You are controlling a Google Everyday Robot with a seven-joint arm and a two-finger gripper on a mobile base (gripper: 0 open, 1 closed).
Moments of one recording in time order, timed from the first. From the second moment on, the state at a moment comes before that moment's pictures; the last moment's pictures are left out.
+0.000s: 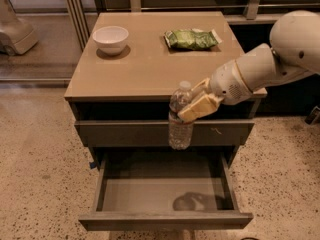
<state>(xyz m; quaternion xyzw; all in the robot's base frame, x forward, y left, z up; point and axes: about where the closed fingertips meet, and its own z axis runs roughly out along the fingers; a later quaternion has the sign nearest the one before) 0.523 -0.080 0.843 -0.55 0.73 0.29 0.28</state>
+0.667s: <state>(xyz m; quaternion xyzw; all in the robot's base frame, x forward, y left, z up) 0.538 -0.086 0.876 -0.54 0.73 0.28 0.31</state>
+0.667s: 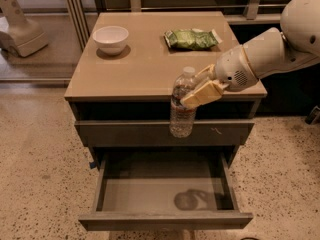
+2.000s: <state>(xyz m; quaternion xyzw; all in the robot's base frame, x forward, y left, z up) 0.635 -0.093 0.971 -0.55 0.71 0.24 0.36</state>
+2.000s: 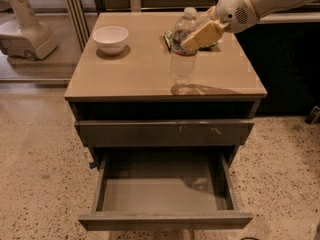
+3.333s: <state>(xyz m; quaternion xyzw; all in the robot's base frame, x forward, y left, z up) 0.684 -0.090 0.933 -0.53 0.73 0.27 0.34</state>
